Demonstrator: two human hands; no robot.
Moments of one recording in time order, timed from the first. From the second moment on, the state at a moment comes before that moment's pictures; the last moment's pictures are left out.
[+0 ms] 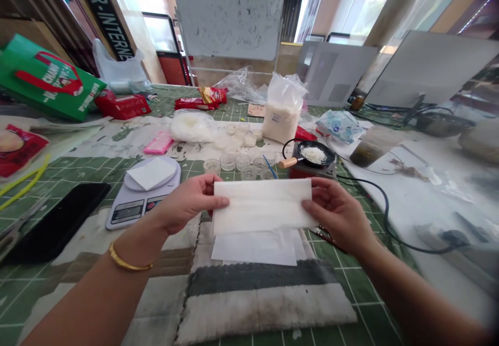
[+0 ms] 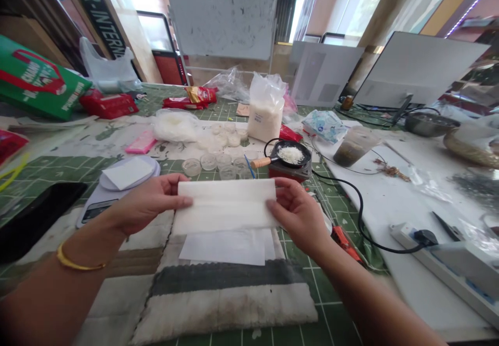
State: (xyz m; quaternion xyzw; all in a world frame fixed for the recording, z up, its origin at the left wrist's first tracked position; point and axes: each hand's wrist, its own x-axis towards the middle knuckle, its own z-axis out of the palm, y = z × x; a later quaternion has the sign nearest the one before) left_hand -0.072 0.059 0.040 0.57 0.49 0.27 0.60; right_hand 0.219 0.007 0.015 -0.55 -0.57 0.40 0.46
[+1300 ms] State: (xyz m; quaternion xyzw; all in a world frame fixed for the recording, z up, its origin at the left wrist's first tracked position) left_hand -0.014 0.086 -0.032 0.84 0.43 0.29 0.19; right_hand 0.231 -0.003 -0.025 -0.61 -0.71 0.34 0.07
